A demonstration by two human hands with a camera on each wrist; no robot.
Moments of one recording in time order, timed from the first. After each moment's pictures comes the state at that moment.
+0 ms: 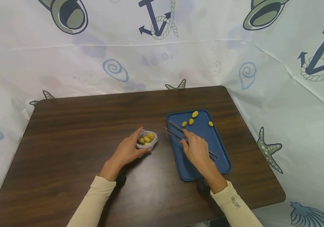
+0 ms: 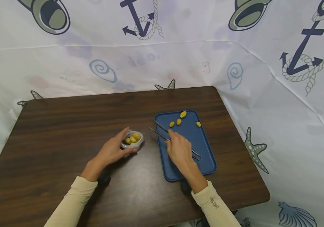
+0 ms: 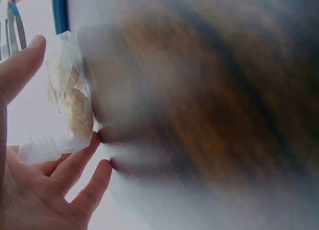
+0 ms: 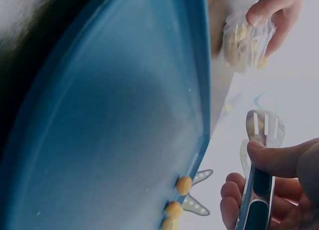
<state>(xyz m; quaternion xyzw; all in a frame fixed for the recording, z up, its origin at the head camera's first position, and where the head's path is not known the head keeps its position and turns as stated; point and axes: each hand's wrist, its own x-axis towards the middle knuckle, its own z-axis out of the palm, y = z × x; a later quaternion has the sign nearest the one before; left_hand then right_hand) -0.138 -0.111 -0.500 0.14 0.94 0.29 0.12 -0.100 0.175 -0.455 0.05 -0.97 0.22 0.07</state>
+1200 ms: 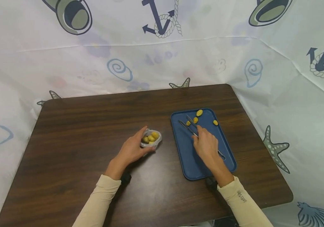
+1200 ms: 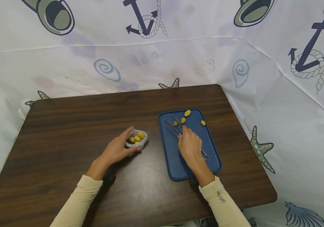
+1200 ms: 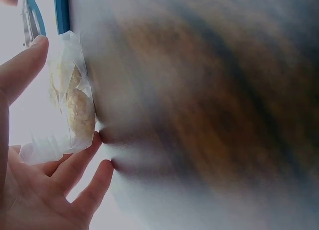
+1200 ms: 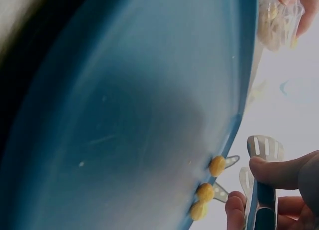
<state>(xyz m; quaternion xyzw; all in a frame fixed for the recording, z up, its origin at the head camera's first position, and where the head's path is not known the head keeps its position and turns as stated) -0.139 -0.111 -0.504 0.15 0.94 0.28 0.10 -0.119 0.197 -0.469 -0.01 -0.98 0.18 0.07</state>
